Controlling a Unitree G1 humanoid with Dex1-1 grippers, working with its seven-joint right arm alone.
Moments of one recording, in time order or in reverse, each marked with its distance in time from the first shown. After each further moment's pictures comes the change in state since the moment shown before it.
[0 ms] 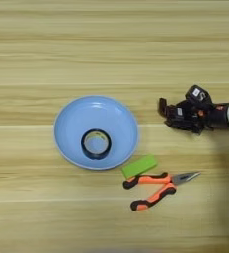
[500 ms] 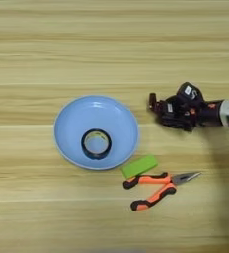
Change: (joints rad) arm 0.109 0.025 -0.007 -0.343 0.025 0.084 0.004
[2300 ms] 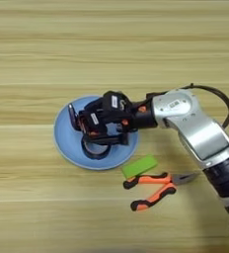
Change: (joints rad) arm 0.020 0.168 0.322 -0.574 0.041 0.221 0.073
